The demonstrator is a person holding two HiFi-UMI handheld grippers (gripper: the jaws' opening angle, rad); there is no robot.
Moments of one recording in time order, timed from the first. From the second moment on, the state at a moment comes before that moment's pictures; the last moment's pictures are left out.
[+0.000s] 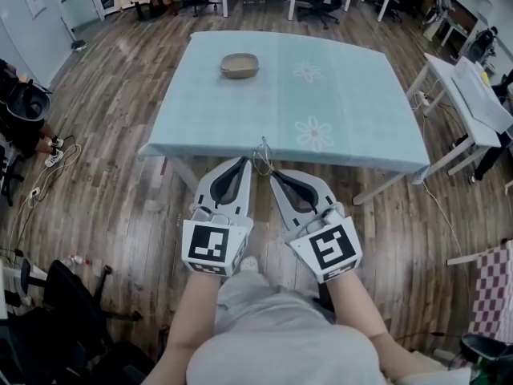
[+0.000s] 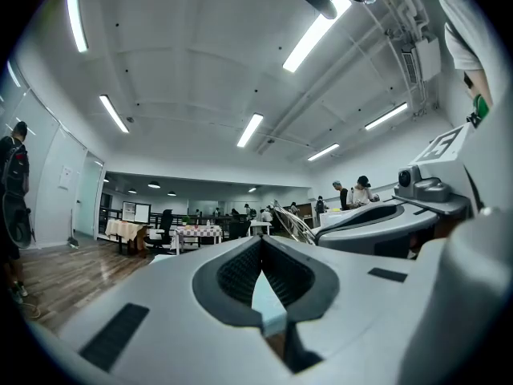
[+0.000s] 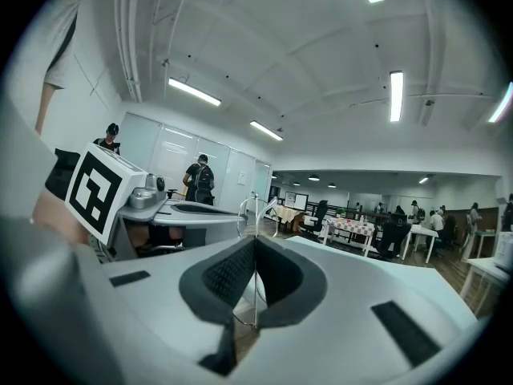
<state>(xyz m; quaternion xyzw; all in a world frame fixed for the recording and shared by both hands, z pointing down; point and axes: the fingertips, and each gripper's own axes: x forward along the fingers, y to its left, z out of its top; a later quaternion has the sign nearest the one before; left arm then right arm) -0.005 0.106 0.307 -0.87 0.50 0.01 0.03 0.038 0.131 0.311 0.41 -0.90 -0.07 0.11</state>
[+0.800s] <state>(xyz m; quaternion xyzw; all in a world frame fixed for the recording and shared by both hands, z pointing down) -0.035 0.038 0.308 -0.87 0.49 0.03 0.02 0.014 0.060 0.309 0.42 -0.89 -0.10 0.13</state>
